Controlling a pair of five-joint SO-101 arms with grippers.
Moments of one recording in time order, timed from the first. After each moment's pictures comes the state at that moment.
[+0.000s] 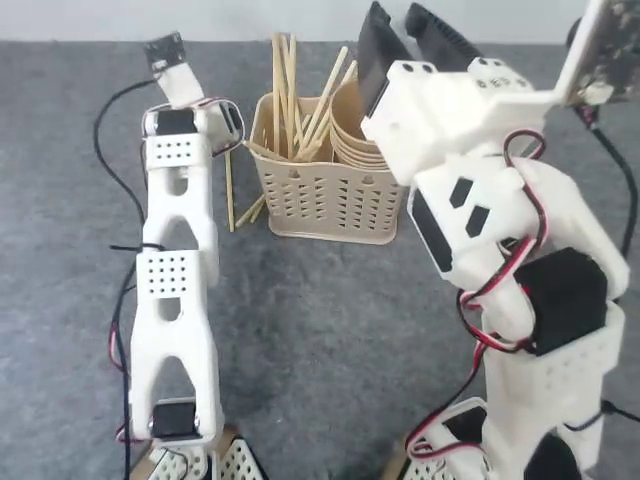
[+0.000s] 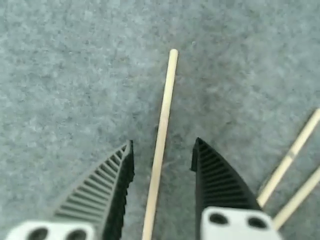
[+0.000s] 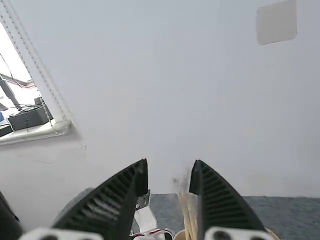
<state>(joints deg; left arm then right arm) -10.7 73.4 -76.7 73.5 22.7 -26.9 -27.3 -25.1 60.6 -22.4</state>
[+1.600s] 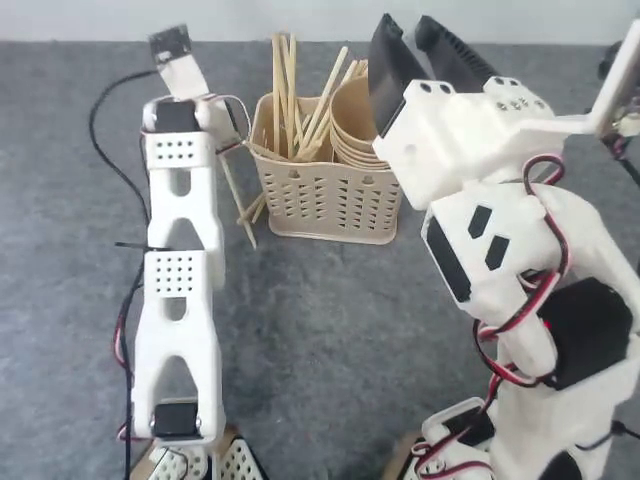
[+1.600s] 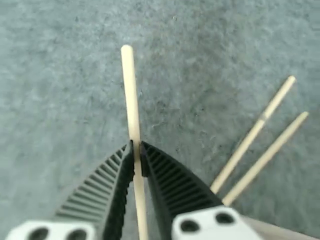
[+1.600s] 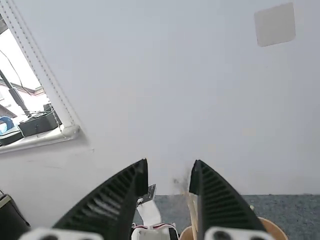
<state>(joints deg) -8.9 74.6 -93.6 92.1 23.0 -26.9 -30.8 -25.1 63.2 -24.7</state>
